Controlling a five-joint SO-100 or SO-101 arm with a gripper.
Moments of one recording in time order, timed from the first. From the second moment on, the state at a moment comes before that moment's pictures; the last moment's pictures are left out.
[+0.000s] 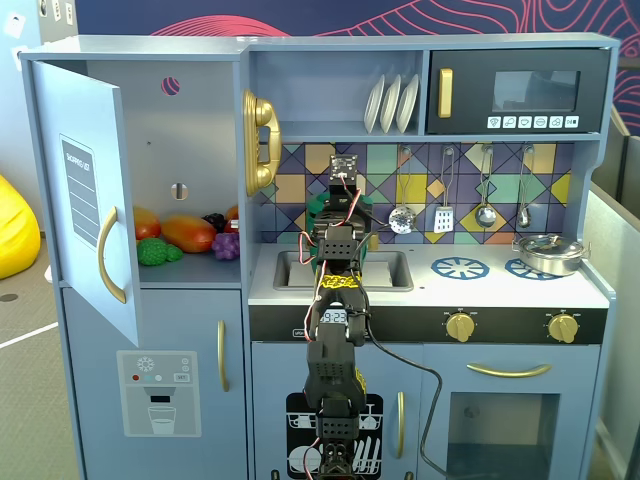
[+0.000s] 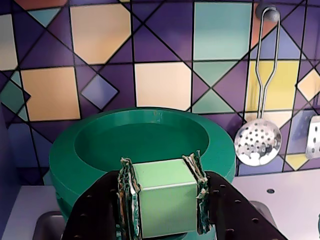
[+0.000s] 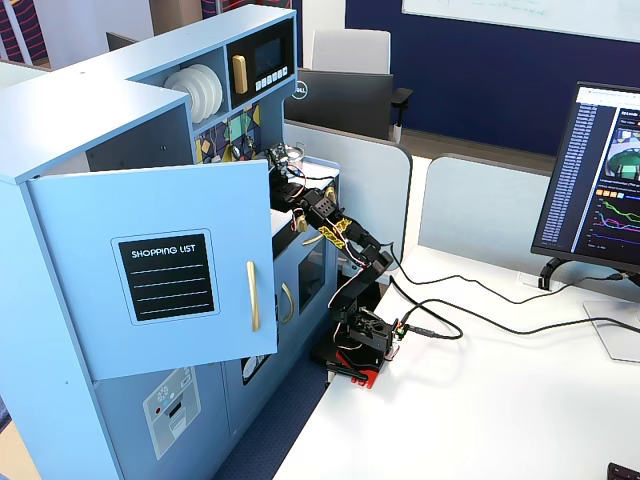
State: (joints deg) arm 3.5 124.4 91.2 25.3 -93.1
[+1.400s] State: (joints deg) arm 4.3 123.0 93.5 25.4 -92.5
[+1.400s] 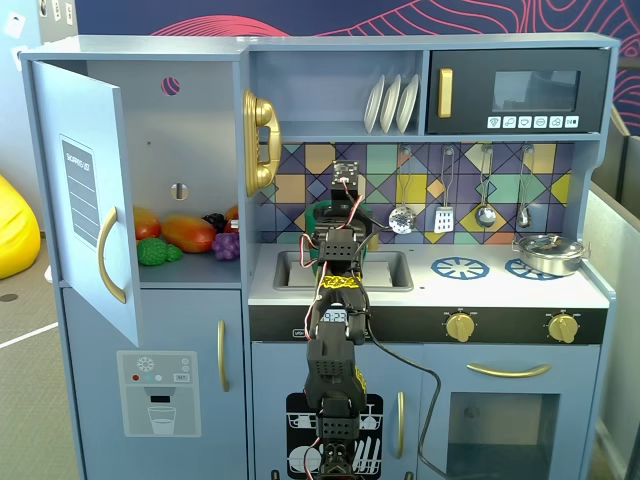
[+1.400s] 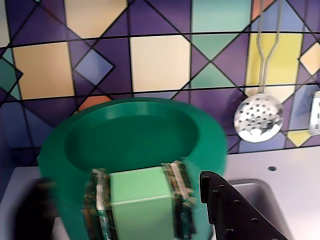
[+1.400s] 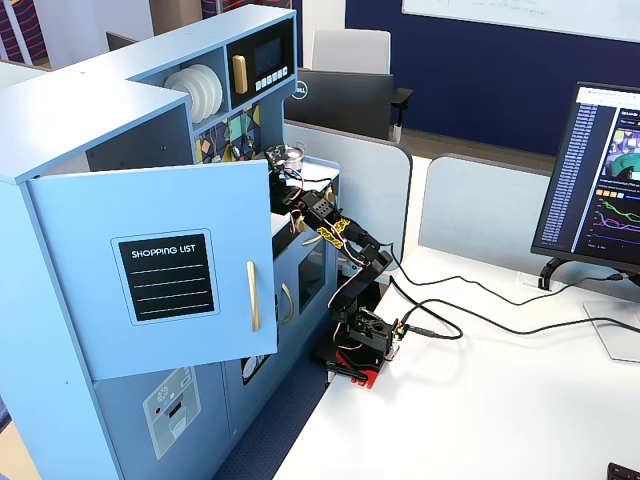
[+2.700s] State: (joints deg) arm 0.7 179.9 166.5 69.3 -84.8
